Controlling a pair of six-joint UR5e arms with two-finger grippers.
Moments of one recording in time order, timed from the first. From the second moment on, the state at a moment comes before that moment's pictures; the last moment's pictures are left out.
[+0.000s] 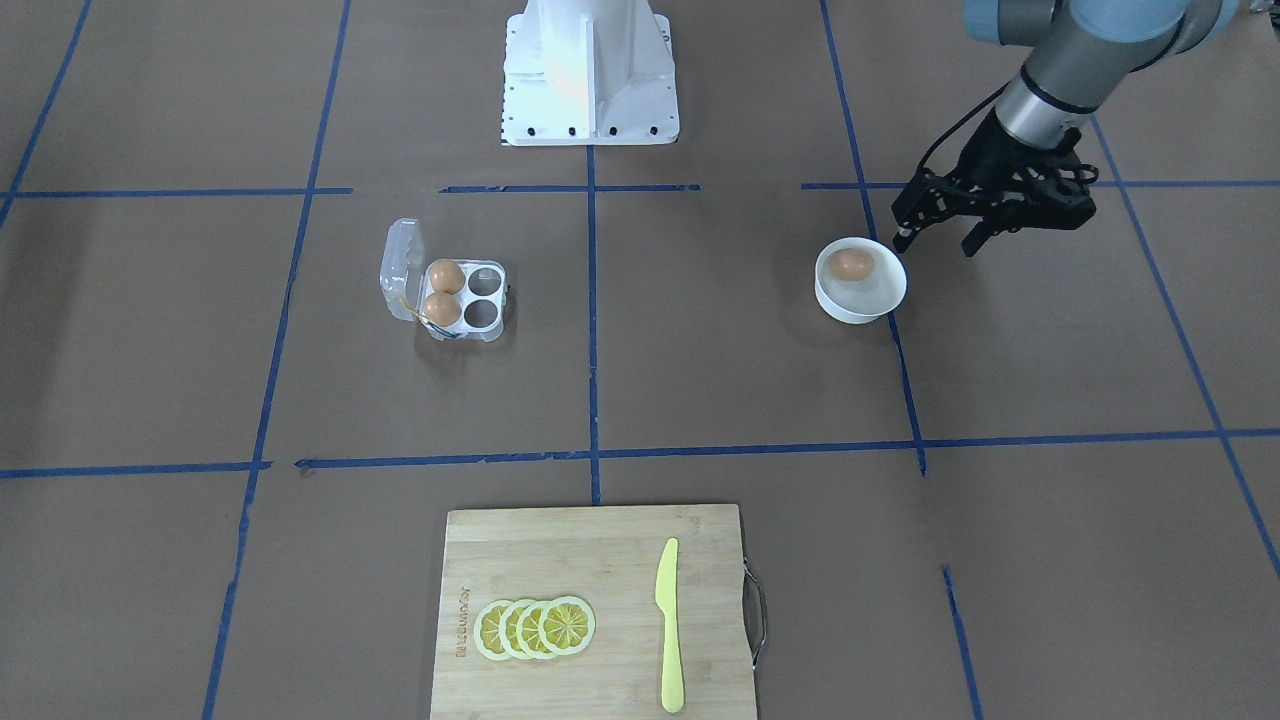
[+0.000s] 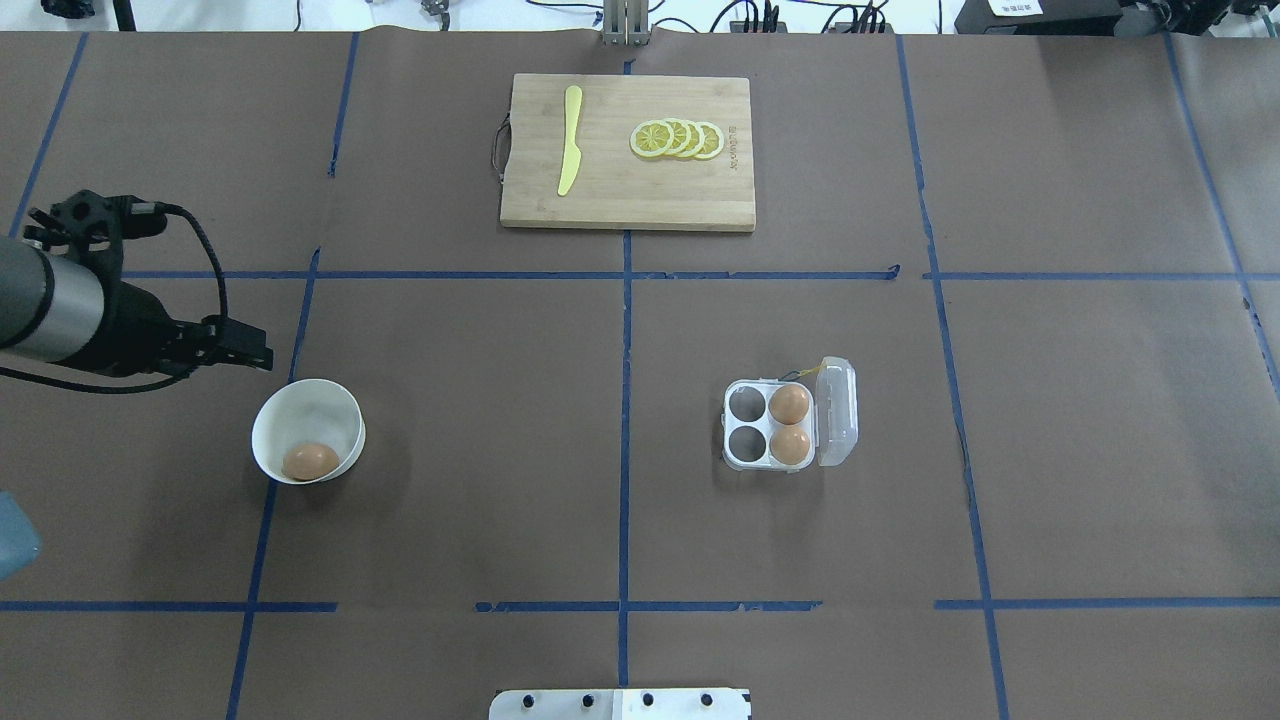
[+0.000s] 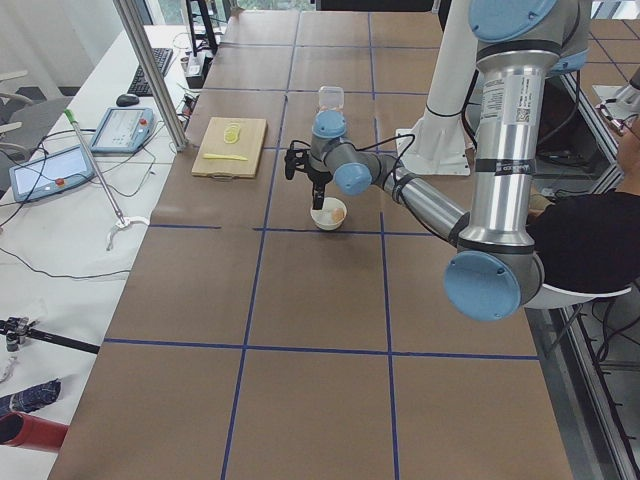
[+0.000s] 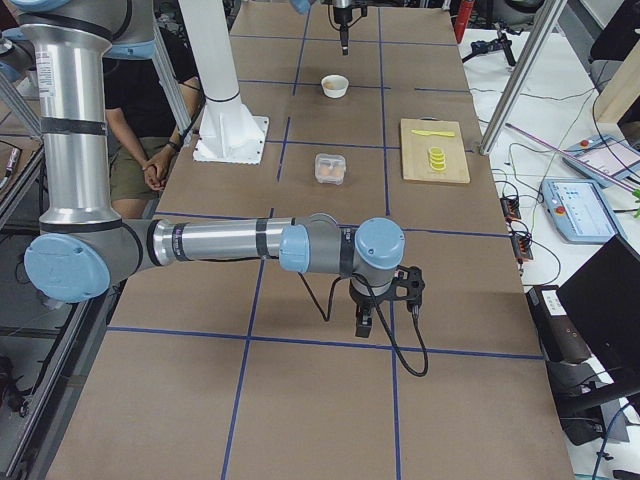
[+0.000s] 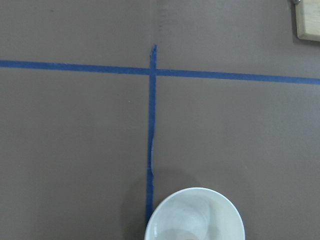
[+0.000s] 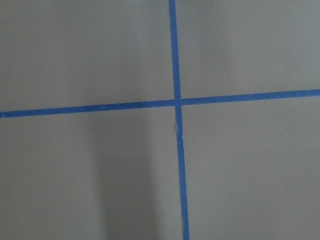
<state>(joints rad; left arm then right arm) -0.77 -1.62 -2.04 -1.92 -2.03 -1.13 1.60 -1.57 1.68 -1.68 2.40 0.05</state>
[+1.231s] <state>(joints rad) -0.60 -1.67 -1.91 -1.92 -1.93 -1.20 1.60 -1.57 1.67 -1.68 2.40 0.05</state>
